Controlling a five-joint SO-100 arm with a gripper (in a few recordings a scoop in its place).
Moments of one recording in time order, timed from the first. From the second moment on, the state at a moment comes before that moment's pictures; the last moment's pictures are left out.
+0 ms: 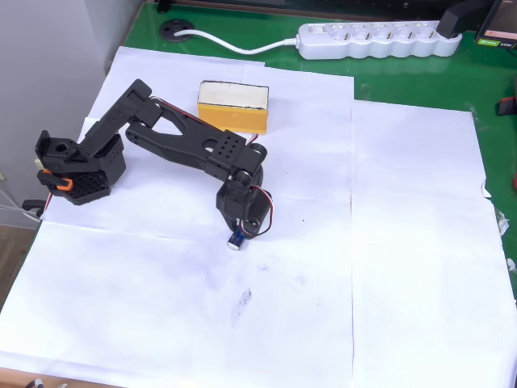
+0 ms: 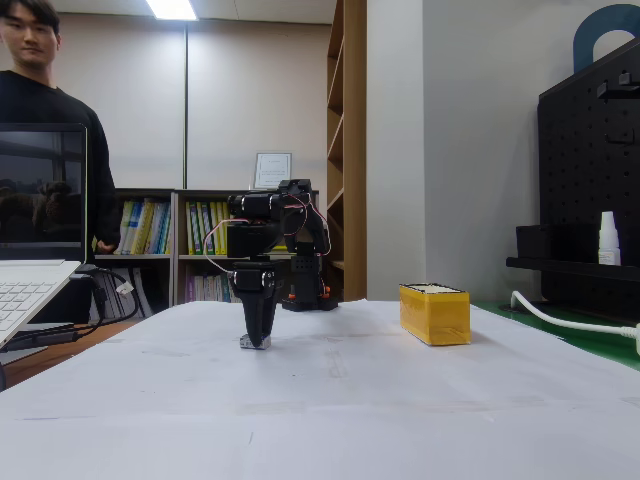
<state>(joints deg) 21.4 121.5 119.4 82.7 5.9</state>
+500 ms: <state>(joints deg) 22.2 109.4 118.2 82.4 -15.9</state>
